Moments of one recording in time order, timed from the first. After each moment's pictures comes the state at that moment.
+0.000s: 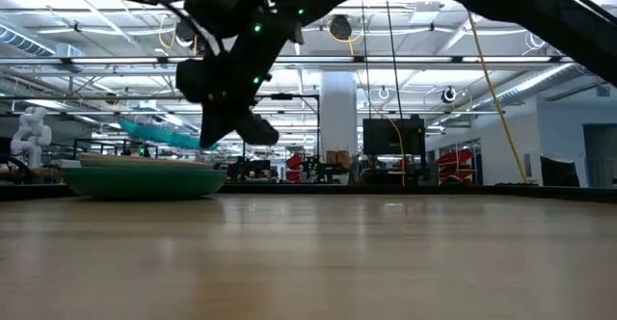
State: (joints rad) left arm -0.15 0.58 0.83 -0.63 -0.78 -0.01; right arm -0.06 2.44 2.17 -0.60 0.39 -1.20
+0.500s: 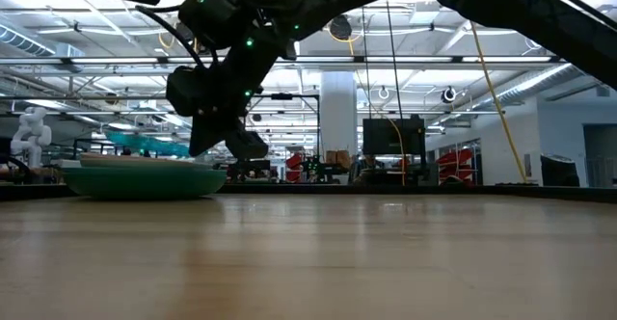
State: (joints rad) left arm -0.15 0.58 0.83 -0.63 -0.79 0.00; right arm -0.06 2.49 2.17 -0.49 0.39 -1.25
